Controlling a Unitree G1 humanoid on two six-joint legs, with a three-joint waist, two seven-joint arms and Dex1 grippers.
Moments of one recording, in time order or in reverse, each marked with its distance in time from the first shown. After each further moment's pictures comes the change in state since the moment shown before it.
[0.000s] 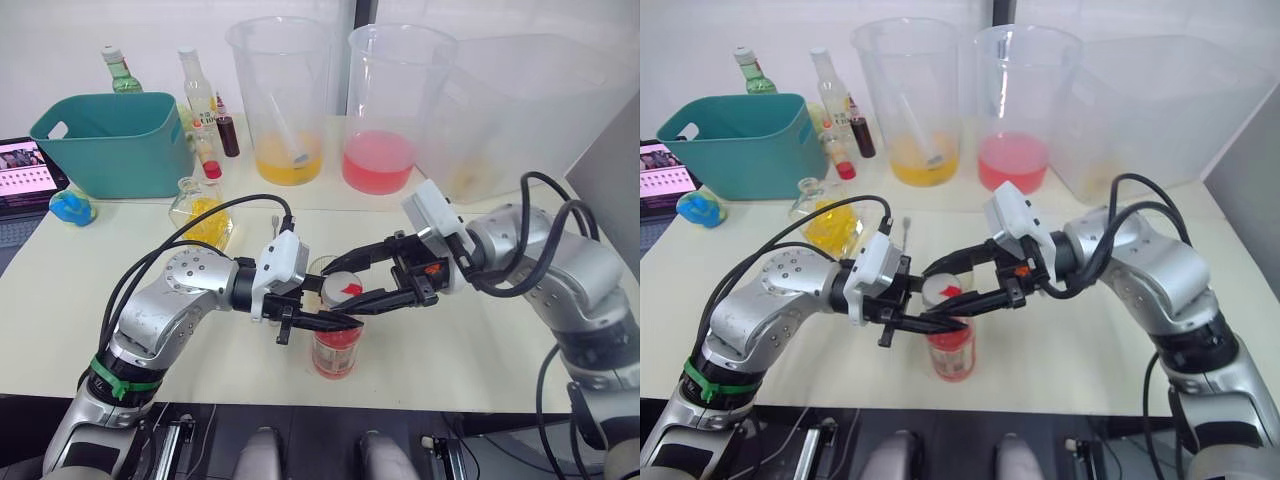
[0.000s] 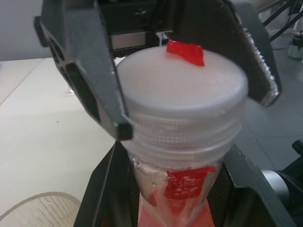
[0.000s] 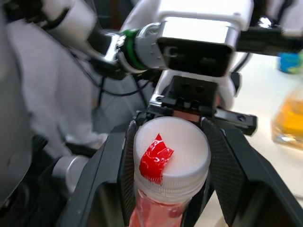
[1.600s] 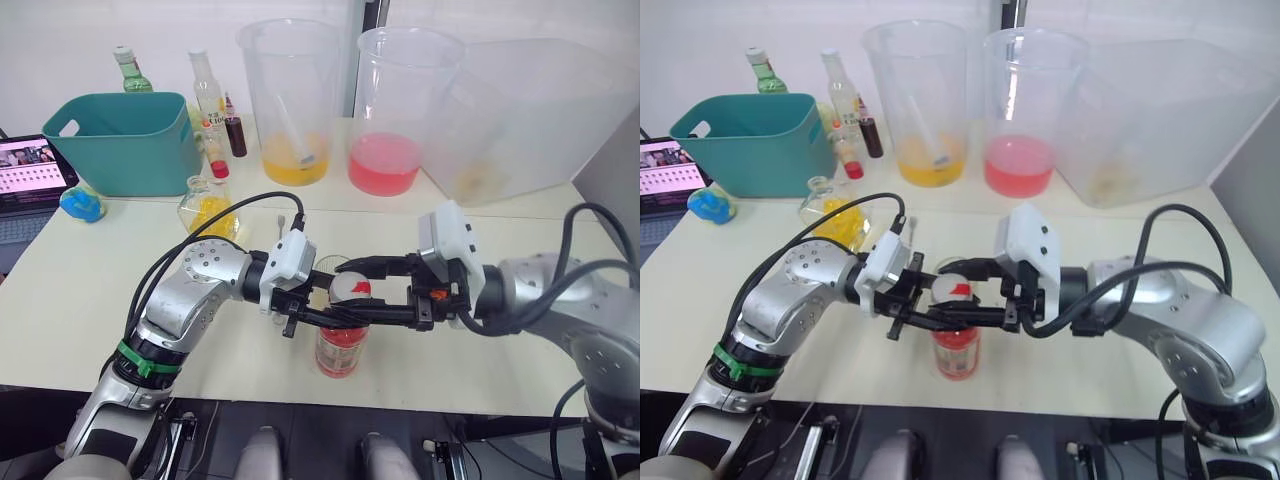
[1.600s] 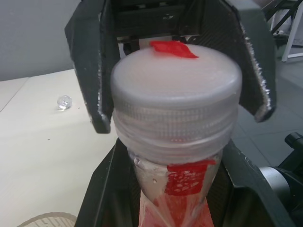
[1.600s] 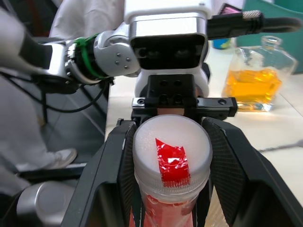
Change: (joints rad) left arm -0.068 -0.072 -0.046 0.200 0.042 -0.174 -0.132; right arm 0.190 -0.044 -0.185 -0.320 0.127 0.282 -0.430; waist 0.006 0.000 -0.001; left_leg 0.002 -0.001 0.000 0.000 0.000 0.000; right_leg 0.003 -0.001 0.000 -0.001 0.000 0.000
